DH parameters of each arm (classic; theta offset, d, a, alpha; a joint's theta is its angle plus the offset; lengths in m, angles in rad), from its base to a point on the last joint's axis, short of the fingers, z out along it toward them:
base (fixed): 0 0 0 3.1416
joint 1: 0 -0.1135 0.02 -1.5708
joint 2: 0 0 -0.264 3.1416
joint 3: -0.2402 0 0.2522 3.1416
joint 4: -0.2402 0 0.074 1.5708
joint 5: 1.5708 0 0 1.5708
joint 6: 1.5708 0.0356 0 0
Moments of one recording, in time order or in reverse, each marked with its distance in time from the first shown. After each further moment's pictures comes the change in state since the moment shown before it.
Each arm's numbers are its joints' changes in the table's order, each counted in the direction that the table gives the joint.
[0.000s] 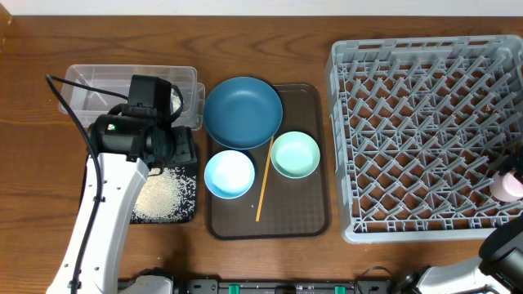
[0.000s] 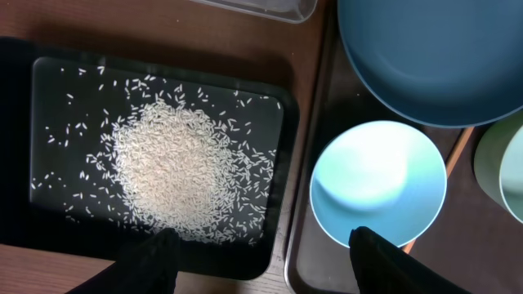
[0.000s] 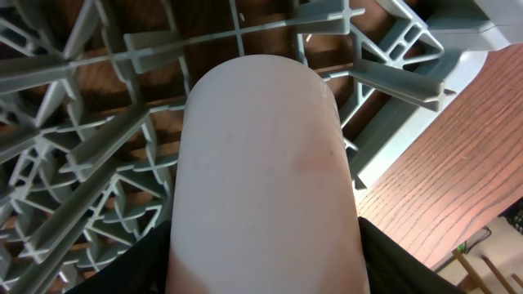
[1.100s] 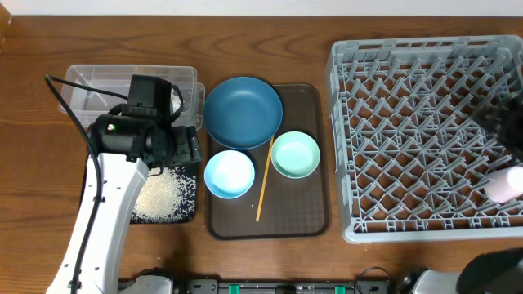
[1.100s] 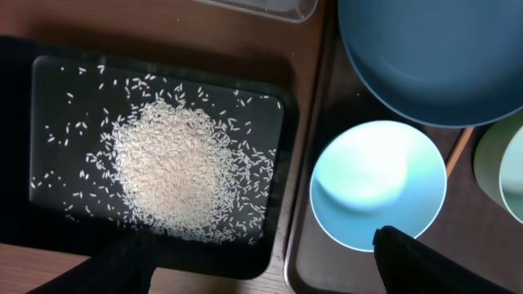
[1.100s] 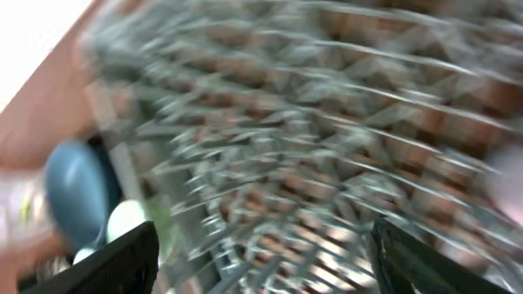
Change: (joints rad) left arm 0.000 0.000 0.000 -0.003 0.000 -0.003; right arm -0.140 0.220 -0.087 -0.011 -0.645 -0.229
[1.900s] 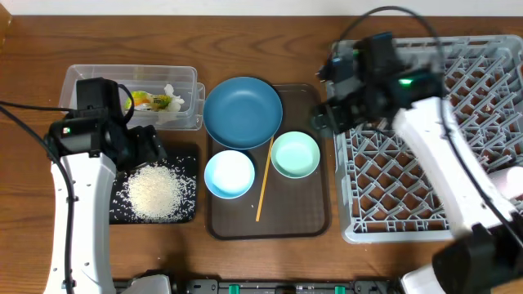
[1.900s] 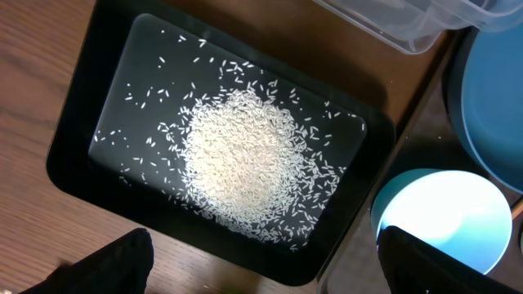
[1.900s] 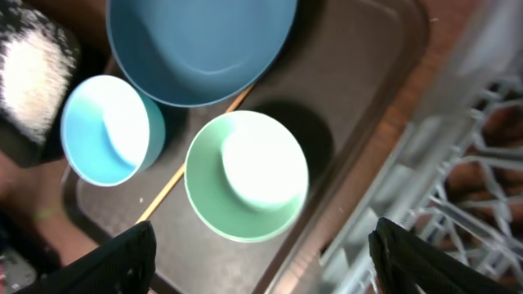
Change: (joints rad) left arm -0.262 0.000 0.000 -0.028 -0.003 0.000; right arm -0.938 -0.168 -0.005 0.194 0.217 -0.057
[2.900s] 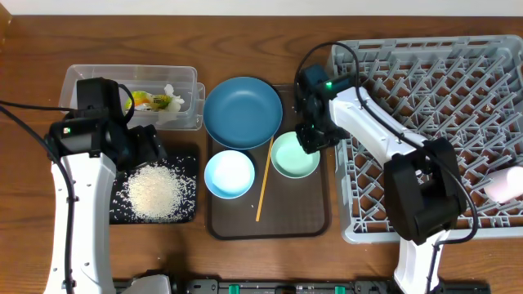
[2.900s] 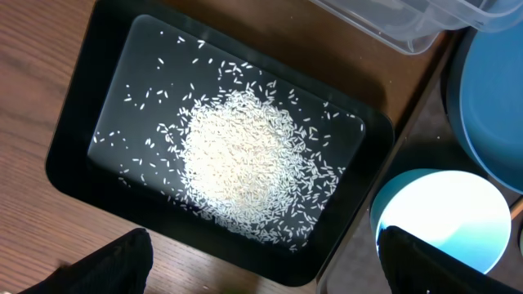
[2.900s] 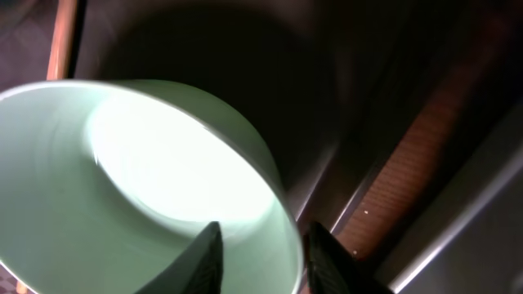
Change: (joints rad) left arm 0.000 0.000 0.000 0.002 0.000 0.000; right arm -0.111 -0.348 0.000 -0.026 0.217 0.212
